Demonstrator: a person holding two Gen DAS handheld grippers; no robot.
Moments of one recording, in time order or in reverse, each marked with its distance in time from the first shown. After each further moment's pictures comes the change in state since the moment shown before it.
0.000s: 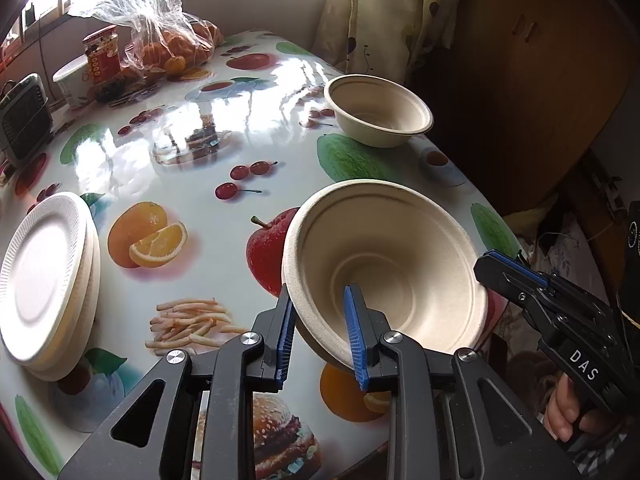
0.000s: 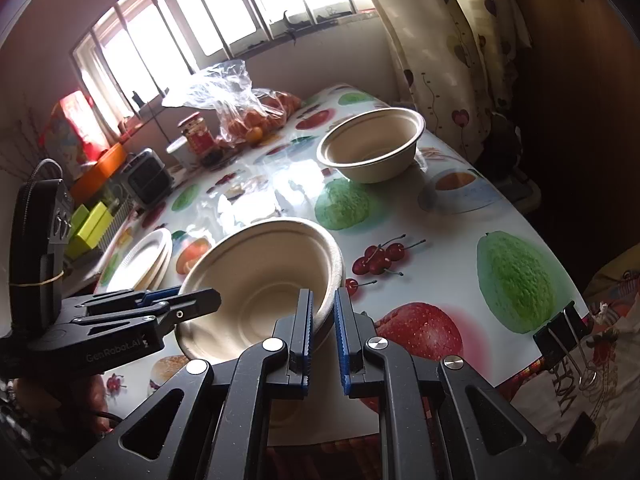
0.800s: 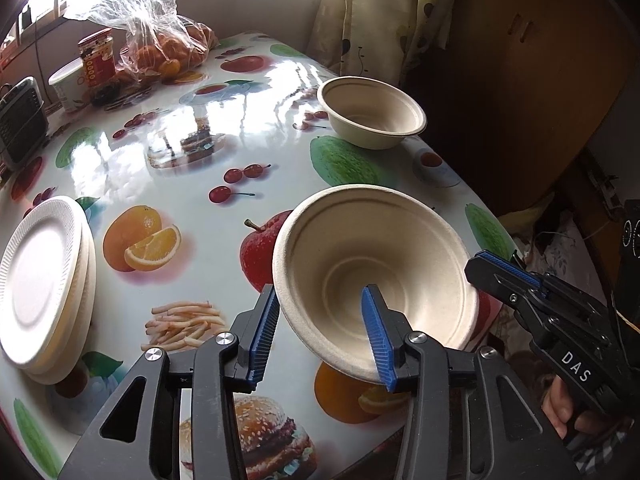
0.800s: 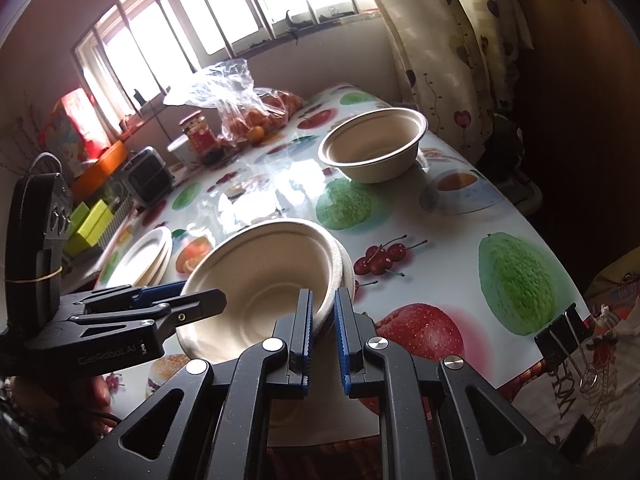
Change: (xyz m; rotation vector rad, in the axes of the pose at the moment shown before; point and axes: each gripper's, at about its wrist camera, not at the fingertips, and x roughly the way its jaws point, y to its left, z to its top) left arm -0.001 -0.003 0.000 0.009 -0.007 -0.015; right arm 0.003 0.000 -0.002 -0.006 -0.002 -0.001
